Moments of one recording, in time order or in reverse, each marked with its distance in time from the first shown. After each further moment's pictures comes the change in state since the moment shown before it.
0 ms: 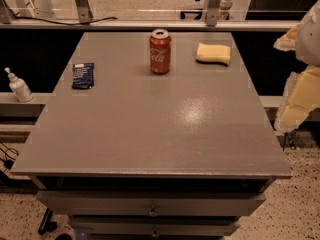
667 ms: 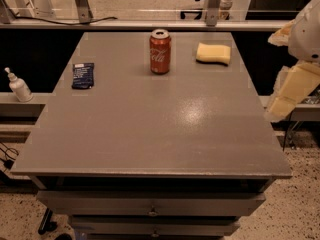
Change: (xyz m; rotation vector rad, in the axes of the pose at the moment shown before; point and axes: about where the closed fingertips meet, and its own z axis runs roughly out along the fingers) arm -0.007 -0.023 0.012 0.033 -0.070 0.015
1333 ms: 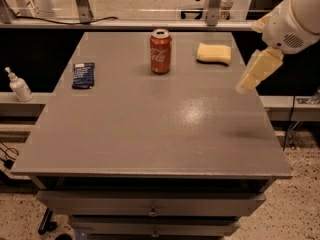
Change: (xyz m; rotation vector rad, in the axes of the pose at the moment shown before) arm -0.021 -0.083 0.053 0.094 -0.157 0.041
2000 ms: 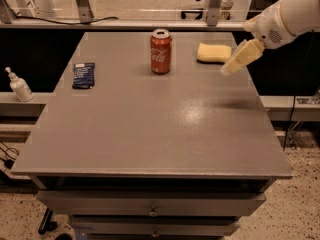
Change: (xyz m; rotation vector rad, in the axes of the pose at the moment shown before) arm -0.006 -0.069 0.061 -0.018 -0.220 0.159
